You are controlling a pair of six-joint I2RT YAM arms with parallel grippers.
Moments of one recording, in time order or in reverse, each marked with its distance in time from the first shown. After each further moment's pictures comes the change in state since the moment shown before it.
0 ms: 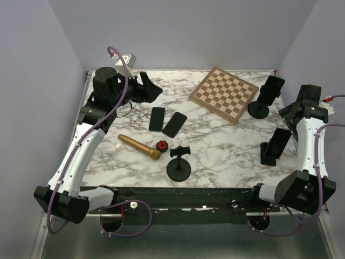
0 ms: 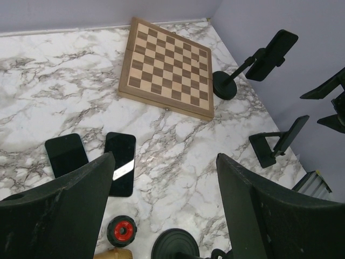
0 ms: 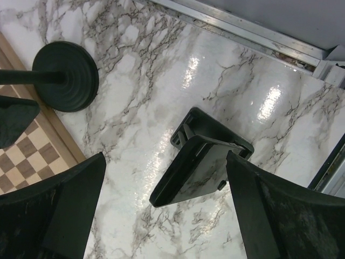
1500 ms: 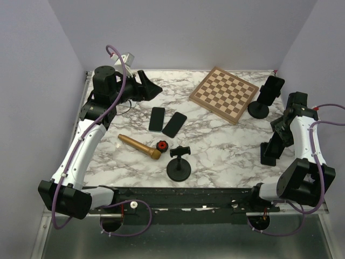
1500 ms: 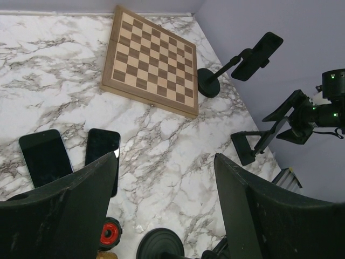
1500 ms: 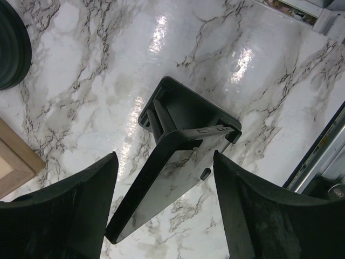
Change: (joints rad) left arm 0.069 0.044 -0.037 0.076 0.129 -0.086; right arm 0.024 0.079 -0.127 -0.025 -0.014 0.044
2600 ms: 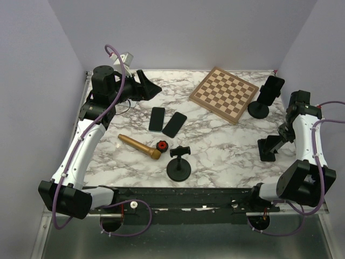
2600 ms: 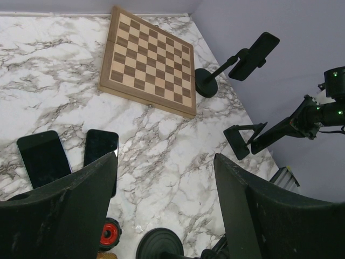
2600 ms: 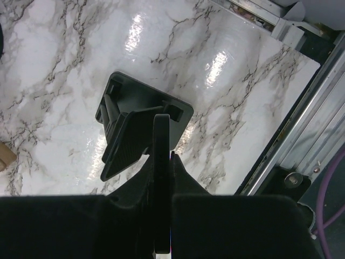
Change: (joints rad) left arm 0.013 0.000 -0.001 0.007 0.026 -0.002; right arm -0.002 -0.003 0.073 -0.130 0.051 -0.070
